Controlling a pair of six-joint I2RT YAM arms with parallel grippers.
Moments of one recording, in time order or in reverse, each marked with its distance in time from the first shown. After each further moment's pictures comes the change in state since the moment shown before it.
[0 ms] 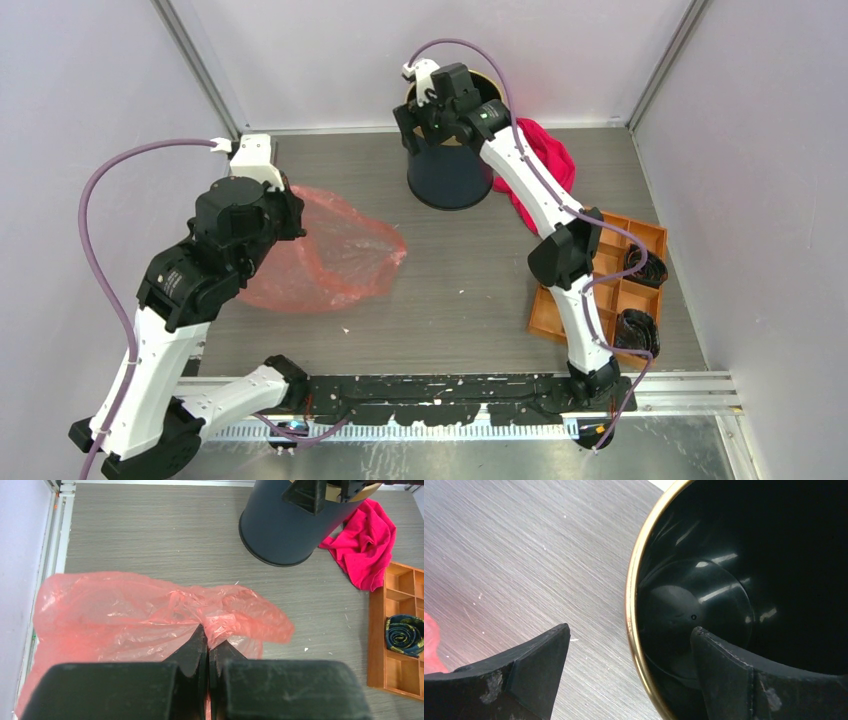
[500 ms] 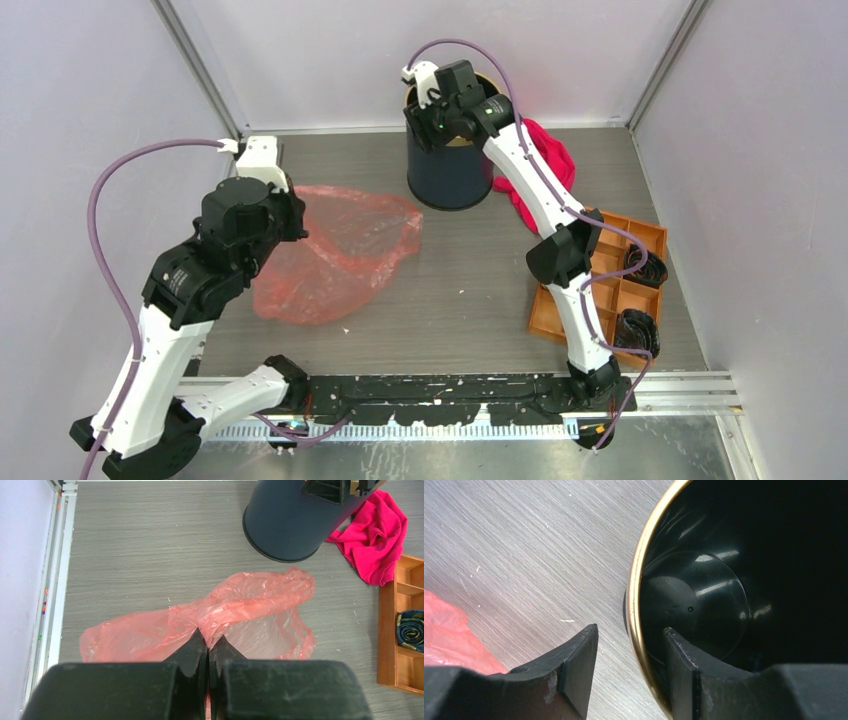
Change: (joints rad) left arm 0.000 0.000 -0.023 0.006 -0.001 0.021; right arm -0.006 0.039 0.092 -0.125 -0.055 -0.083
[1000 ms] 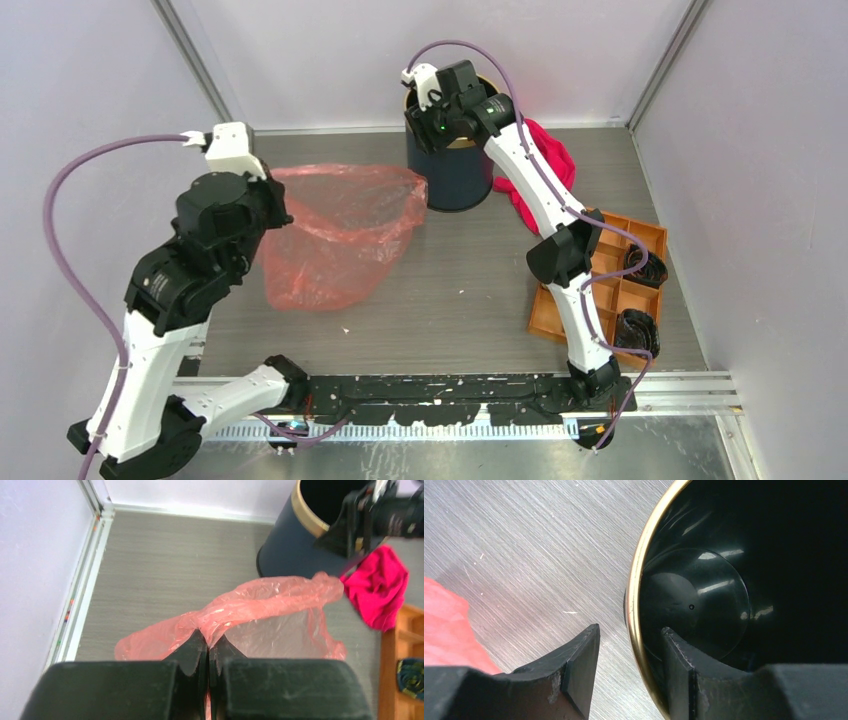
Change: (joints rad) left arm 0.000 0.013 0.074 0.017 -0.120 -0.004; right arm -0.008 0.003 0.011 -0.039 -0.039 -0.035
